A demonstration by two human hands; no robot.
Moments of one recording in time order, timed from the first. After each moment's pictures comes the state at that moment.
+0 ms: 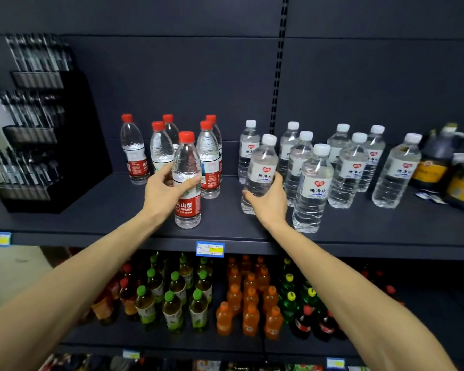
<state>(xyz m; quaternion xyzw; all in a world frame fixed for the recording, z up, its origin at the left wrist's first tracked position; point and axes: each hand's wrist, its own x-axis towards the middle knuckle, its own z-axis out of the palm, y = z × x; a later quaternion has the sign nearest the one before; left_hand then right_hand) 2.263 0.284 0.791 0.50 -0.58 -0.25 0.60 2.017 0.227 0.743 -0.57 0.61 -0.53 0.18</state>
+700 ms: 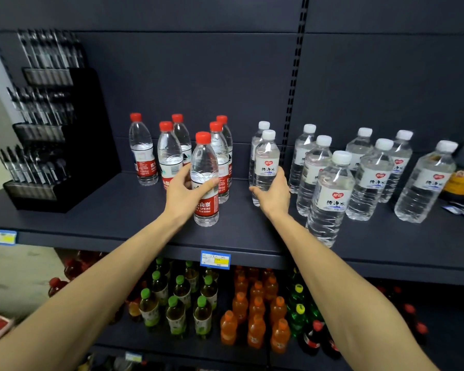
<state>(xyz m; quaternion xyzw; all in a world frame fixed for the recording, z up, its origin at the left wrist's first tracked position) 2.242 0.249 0.779 0.50 -0.56 -0.28 0.60 2.026 0.154 0.740 -0.59 0.60 -0.51 0.17</state>
